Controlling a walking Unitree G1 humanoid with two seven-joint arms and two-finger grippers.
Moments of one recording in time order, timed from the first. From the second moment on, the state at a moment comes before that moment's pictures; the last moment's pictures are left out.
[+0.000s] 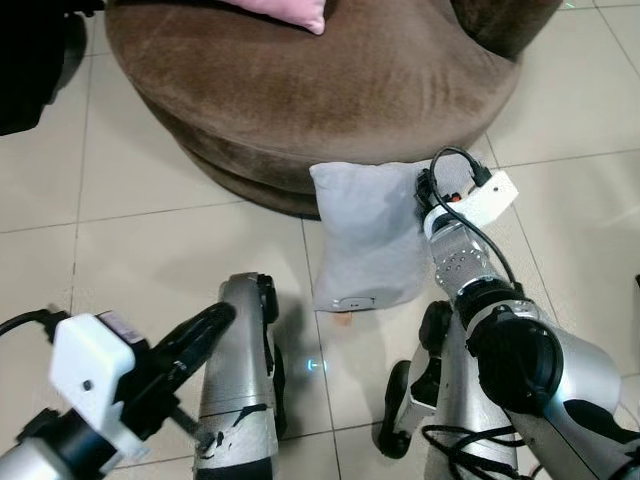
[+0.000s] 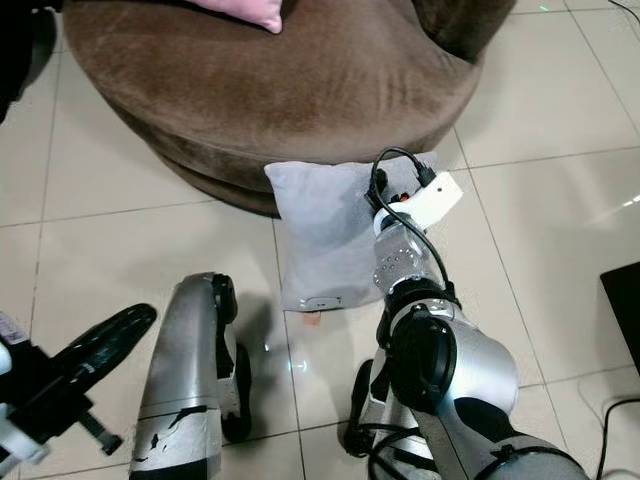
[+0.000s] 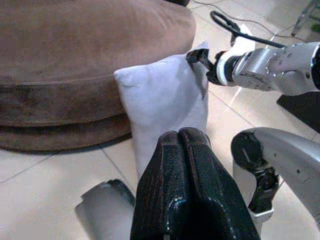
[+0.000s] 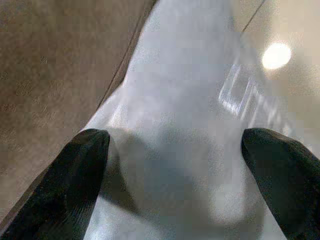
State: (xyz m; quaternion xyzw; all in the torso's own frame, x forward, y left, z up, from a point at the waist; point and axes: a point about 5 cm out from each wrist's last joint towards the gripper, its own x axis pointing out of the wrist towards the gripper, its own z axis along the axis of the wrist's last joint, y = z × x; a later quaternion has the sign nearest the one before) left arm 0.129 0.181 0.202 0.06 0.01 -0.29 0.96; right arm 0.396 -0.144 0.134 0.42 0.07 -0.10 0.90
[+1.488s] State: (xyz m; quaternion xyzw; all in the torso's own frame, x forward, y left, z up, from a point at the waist) left arm 0.130 0.183 0.206 0.07 0.02 -0.29 0.95; right arm 0.390 -0.123 0.120 0.49 0.09 -0.02 0.87
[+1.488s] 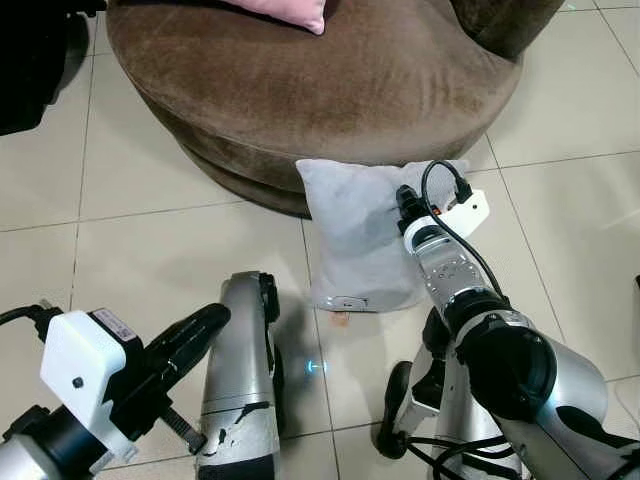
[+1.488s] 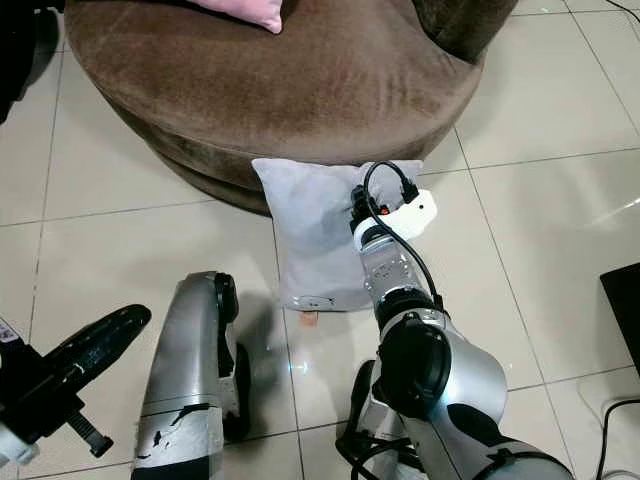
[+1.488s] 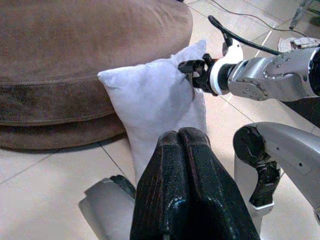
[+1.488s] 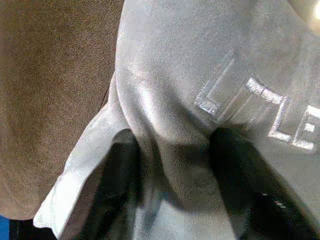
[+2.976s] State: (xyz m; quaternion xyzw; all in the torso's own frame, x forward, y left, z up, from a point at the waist) left arm 0.234 0.168 0.184 0.06 -0.06 -0.19 0.98; right arm 0.397 -0.146 0.162 0.45 -0.05 0.05 0.89
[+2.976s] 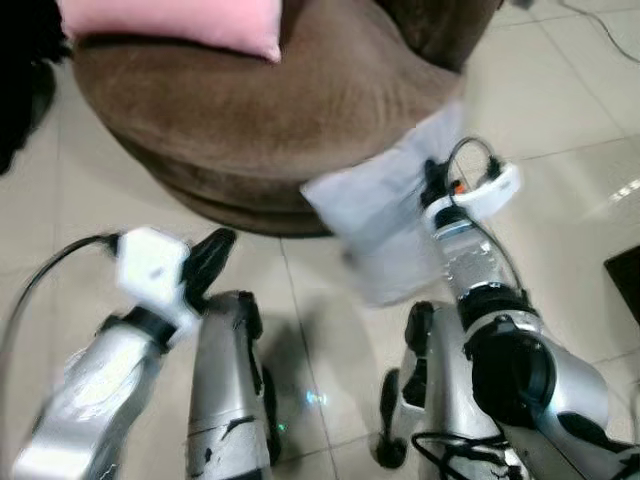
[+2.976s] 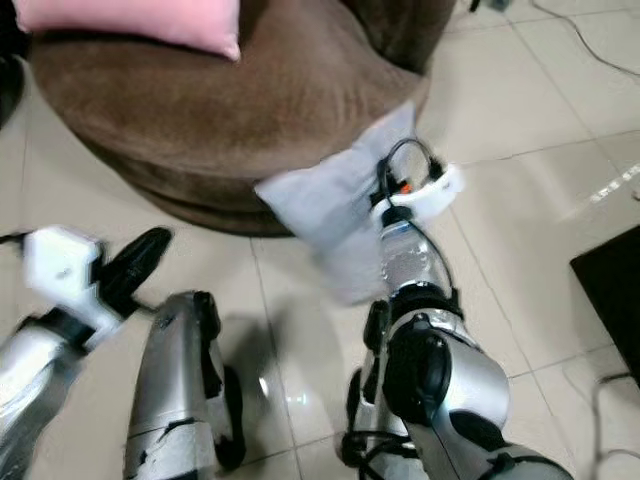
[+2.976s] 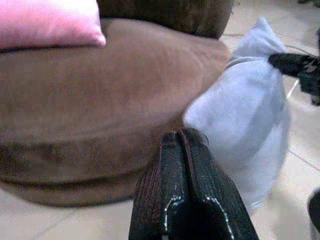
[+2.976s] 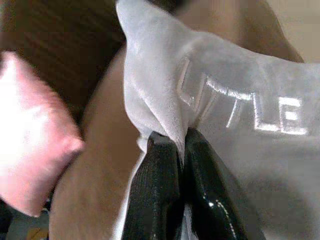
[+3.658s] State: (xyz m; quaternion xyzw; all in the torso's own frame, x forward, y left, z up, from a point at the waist) left arm 0.259 0.152 0.189 0.07 -0.10 -0.14 0.98; right arm 0.354 -0.137 0.200 0.22 -0.12 0.12 0.96
